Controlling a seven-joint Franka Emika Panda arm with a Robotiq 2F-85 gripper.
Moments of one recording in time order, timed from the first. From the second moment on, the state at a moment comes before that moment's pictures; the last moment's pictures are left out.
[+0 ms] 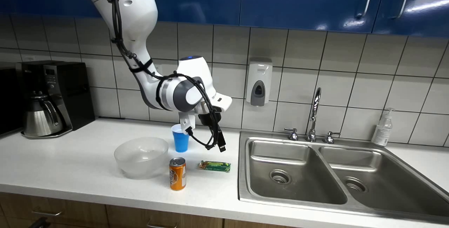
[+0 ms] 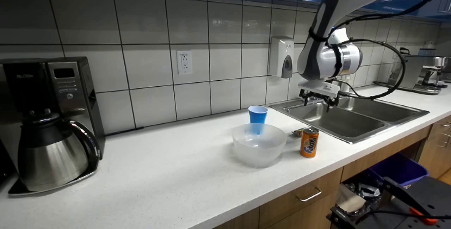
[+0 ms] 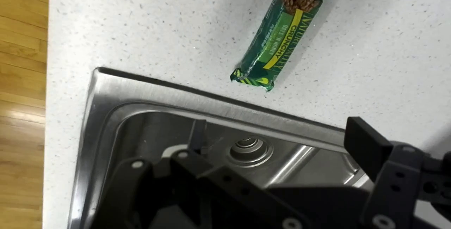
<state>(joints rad) -0.01 0.51 -0.42 -2.21 0.13 3.01 0.61</state>
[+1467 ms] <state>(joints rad) 0.05 0.76 -0.44 -2.00 0.20 2.92 0.66</state>
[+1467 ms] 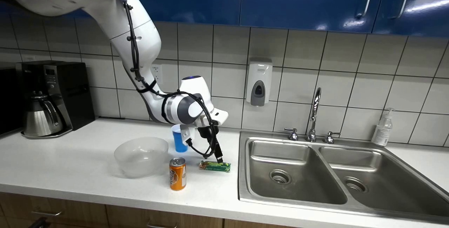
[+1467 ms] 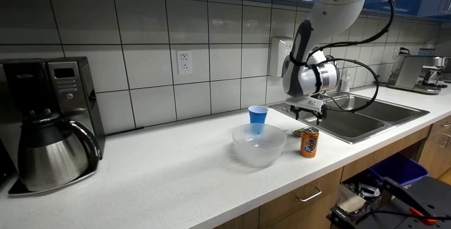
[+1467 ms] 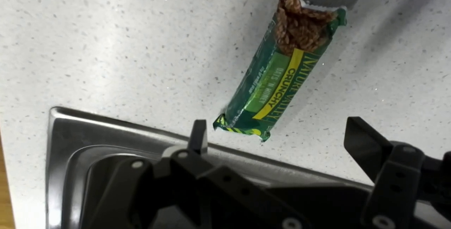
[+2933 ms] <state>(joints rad) 0.05 0.90 -0.44 -1.83 0.20 2.76 0.71</state>
